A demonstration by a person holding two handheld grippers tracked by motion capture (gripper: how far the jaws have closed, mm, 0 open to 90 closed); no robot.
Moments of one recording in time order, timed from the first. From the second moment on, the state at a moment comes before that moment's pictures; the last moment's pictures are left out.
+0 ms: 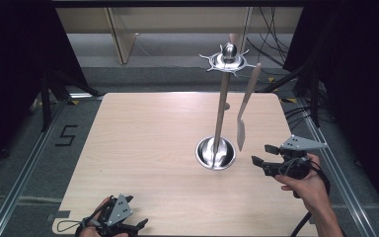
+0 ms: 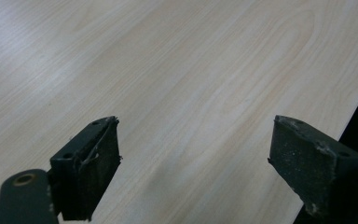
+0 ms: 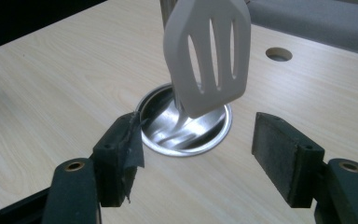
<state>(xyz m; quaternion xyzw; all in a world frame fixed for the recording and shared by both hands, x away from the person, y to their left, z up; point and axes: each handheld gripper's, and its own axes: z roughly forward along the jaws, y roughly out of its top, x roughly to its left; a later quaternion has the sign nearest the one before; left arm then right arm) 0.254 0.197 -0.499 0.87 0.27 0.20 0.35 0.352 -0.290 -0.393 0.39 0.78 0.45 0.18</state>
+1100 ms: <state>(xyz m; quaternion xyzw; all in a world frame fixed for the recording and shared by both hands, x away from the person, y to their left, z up) 0.252 0.195 -0.500 0.87 0.28 0.20 0.36 0.340 -0.289 -0.428 0.40 0.80 0.43 0.16</state>
